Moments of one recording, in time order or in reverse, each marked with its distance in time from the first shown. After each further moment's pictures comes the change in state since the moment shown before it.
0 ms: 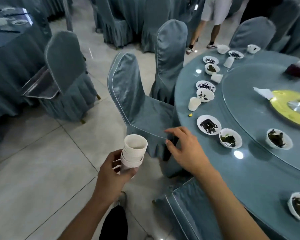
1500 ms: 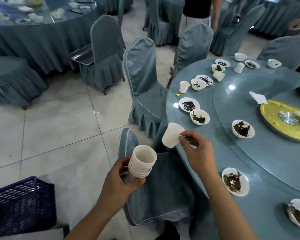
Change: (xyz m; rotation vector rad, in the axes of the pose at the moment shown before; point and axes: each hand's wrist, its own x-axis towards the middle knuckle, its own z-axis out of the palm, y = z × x) left_hand -0.352 -0.013 0.265 -0.028 0.235 -0.072; right_hand -0.250 0.168 -0.170 0.431 0.013 0.012
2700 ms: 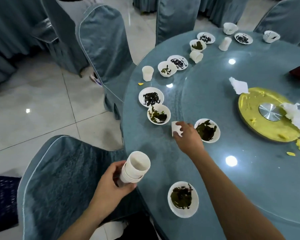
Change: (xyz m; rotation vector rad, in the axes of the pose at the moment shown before) left_hand 0.091 0.035 0.246 0.066 -0.082 -0.154; right_hand 0.210 0.208 -0.141 -0.543 -0.304 0.196
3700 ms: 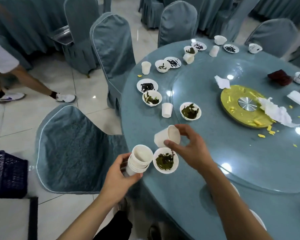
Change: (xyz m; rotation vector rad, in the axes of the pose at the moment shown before) left_hand -0.148 -0.026 0.080 -0.062 0.096 0.092; right_hand -0.229 0.029 -0.082 0.384 -0.067 -0.161
